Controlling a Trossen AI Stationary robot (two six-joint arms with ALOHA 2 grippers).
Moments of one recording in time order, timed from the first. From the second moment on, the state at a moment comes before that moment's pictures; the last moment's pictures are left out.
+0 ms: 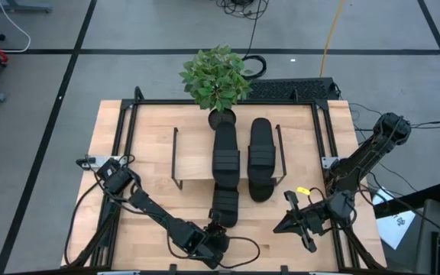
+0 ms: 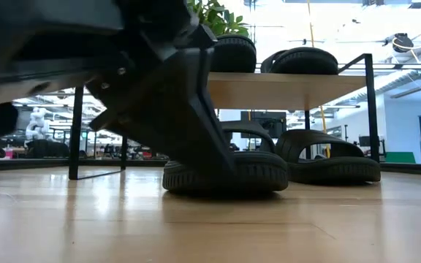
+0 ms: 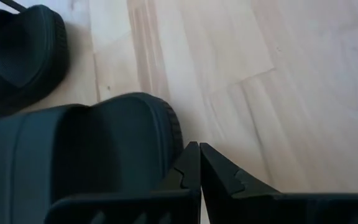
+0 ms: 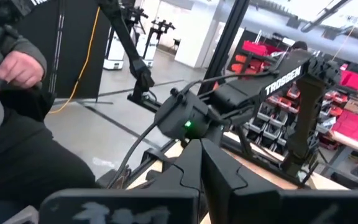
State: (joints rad) left arm -0.63 2.23 1.59 -0.48 -0.55 -0.15; right arm 0.87 1.19 0.53 0.67 0.47 -0.31
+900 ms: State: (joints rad) left arm -0.66 2.23 1.51 -0.33 -0.57 0.32; right arm 0.87 1.19 0.53 0.62 0.47 -0.28
